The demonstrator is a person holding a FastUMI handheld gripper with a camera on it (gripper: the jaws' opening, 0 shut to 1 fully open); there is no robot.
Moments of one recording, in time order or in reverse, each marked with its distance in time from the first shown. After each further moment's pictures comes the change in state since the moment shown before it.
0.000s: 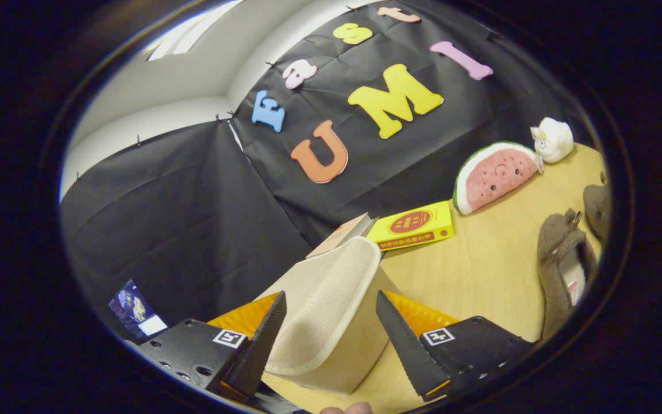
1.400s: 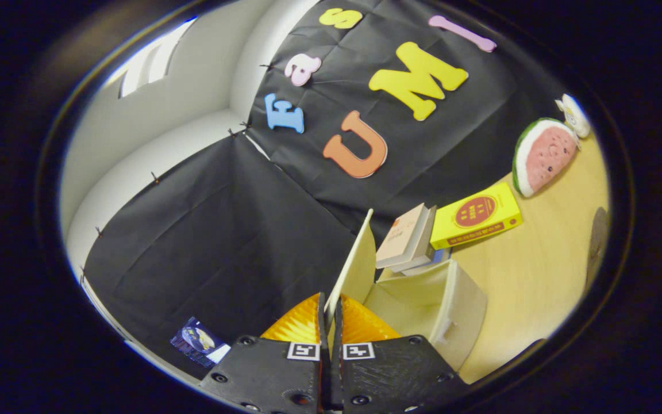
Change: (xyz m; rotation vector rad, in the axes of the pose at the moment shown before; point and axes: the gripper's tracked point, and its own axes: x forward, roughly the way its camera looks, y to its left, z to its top) arm 0.030 0.147 0.075 0.076 0.079 0.198
